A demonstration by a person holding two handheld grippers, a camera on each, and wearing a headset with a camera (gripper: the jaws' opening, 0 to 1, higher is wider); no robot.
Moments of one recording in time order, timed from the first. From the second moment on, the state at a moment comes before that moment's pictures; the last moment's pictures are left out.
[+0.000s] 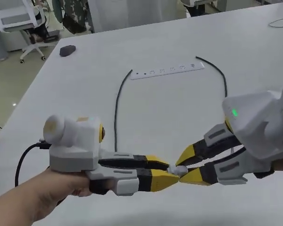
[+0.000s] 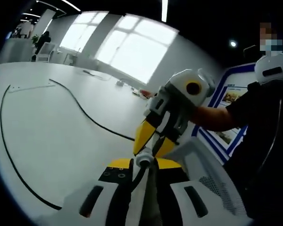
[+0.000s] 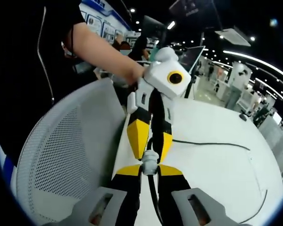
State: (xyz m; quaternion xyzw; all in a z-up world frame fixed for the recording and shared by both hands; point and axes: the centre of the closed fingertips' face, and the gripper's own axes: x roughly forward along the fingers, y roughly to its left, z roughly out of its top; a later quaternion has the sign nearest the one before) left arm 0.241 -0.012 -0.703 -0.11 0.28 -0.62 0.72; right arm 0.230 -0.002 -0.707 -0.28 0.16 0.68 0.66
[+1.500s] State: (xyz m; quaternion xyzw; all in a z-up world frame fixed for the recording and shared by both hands) left arm 0.251 -0.014 -0.691 -0.03 0.23 -0.65 0.73; right arm 0.238 -0.004 -0.693 -0.12 0.23 0.70 0.67
